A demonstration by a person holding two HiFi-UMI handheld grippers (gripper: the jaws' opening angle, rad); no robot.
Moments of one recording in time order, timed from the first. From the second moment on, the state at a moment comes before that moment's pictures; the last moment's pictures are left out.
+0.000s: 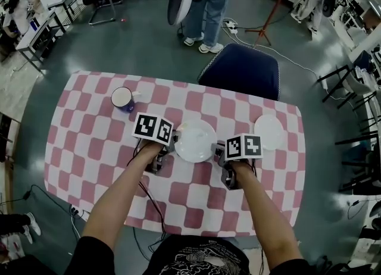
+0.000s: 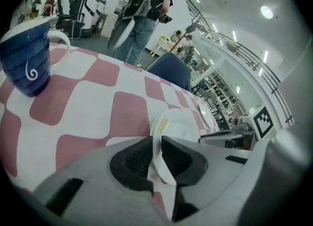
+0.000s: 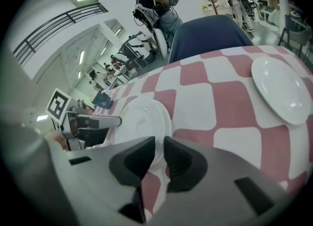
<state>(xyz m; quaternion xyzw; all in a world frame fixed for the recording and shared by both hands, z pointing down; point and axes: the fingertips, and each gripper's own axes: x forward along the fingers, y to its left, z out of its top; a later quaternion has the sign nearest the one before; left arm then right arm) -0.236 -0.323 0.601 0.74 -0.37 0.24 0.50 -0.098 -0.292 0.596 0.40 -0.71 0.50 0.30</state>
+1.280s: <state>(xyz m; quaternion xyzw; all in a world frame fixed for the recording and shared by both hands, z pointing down) -0.138 -0.342 0.504 0.84 -0.36 0.20 0.36 -0.013 -0.300 0.502 0.49 -0.75 0.41 0.17</state>
